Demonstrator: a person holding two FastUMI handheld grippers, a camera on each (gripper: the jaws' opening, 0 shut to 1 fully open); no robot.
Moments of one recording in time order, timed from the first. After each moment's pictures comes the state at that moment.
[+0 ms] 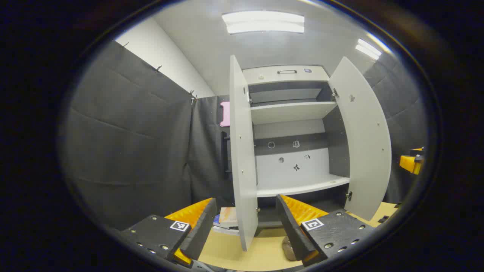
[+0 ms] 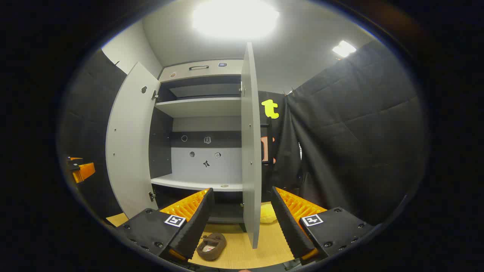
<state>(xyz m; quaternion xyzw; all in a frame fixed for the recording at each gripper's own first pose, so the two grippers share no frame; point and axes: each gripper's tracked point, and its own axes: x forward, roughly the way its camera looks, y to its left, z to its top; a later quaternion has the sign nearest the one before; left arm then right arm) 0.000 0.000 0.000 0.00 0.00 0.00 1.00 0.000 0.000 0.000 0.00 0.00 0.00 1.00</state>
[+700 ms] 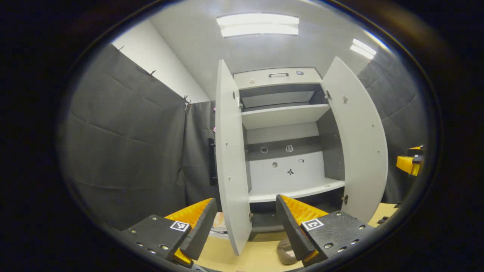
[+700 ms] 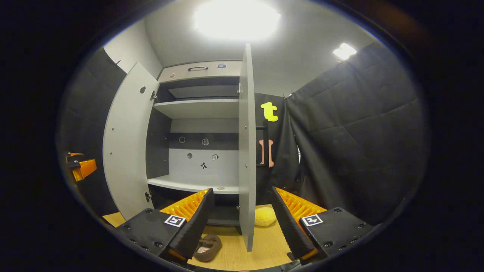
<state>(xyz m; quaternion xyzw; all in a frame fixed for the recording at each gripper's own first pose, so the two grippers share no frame) 0.010 -0.026 0.008 0.01 -0.01 -0.02 1.00 0.006 0.004 0.000 -0.01 -0.01 0.00 1.00</state>
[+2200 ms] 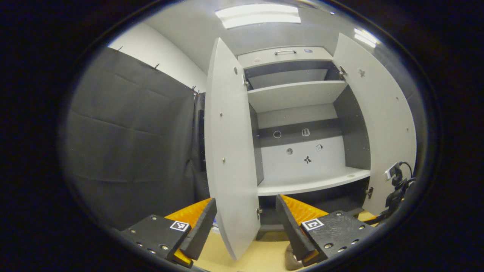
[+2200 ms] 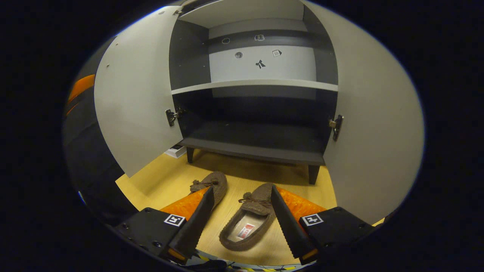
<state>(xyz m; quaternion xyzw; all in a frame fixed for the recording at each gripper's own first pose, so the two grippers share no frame) 0.089 -0.040 -0.058 0.03 0.03 0.05 1.00 0.062 0.128 -0.240 -0.01 0.34 0.22 0.92</state>
